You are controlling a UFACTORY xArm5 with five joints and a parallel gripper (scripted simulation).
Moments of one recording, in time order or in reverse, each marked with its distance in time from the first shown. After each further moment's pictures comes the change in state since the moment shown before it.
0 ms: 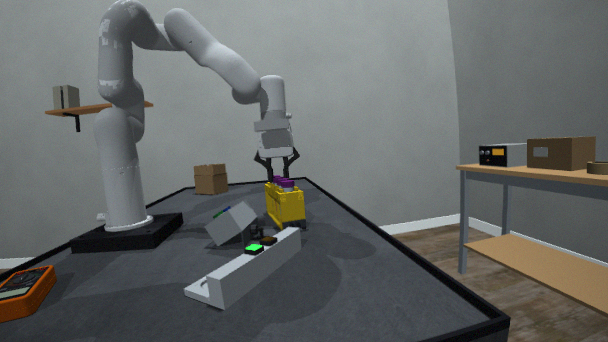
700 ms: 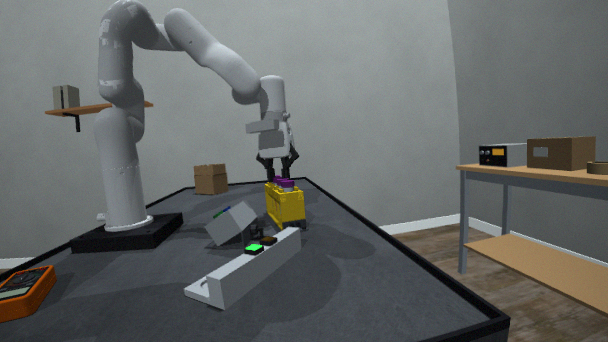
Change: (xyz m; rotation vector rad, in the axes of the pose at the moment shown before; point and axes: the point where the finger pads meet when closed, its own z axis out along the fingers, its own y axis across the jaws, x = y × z) arm 0.000 0.000 0.001 0.000 0.000 0.411
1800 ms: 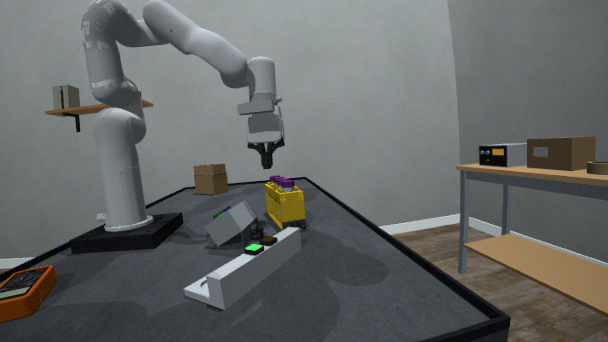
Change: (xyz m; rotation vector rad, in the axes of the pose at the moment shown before) arm 0.043 0.007 -0.044 -0.012 0.006 -0.275
